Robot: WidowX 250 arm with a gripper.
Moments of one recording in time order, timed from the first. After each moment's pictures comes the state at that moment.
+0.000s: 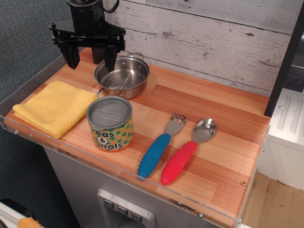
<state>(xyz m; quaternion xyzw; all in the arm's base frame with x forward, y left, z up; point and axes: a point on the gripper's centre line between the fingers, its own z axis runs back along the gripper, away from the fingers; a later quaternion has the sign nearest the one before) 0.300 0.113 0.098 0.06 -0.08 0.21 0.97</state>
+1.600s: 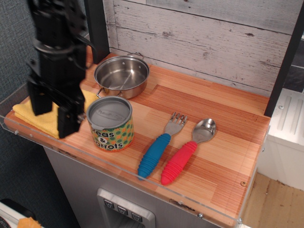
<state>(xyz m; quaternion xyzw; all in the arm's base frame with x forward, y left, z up) 0.194 0.088 0.078 0.07 0.09 -0.13 0.98</state>
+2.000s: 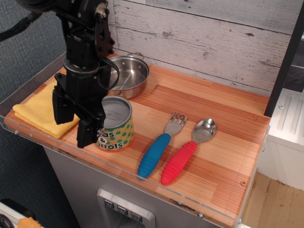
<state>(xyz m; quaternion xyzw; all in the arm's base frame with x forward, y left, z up) 0.210 0.079 0.052 0.08 0.09 -0.16 0.98</state>
